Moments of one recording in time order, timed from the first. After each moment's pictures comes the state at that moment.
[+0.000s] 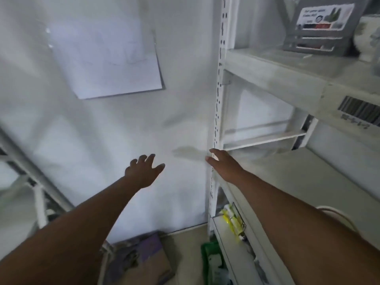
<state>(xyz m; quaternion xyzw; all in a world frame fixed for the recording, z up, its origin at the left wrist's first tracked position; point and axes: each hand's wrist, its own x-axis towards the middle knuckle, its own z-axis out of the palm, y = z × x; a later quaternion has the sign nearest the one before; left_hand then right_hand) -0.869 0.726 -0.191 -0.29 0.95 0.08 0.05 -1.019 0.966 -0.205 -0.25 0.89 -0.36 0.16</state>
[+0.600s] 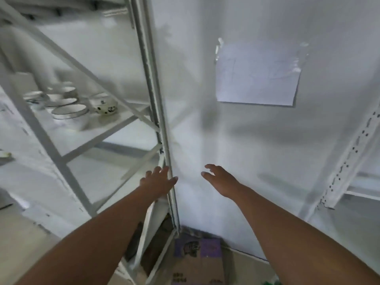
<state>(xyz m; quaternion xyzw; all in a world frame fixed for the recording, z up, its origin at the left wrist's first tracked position) -0.600 0.659 -0.164 -0.55 0.82 0.12 0.00 -0.807 0.751 -0.184 -0.52 0.76 -0.27 0.28</state>
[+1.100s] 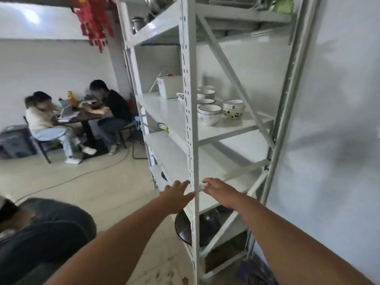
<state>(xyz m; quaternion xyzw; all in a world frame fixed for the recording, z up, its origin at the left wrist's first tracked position) -0.375 0.731 -0.152 -0.73 0.66 0.15 -0.02 -0.556 0.676 -0.156 -0.75 0.51 -0.14 0.40</state>
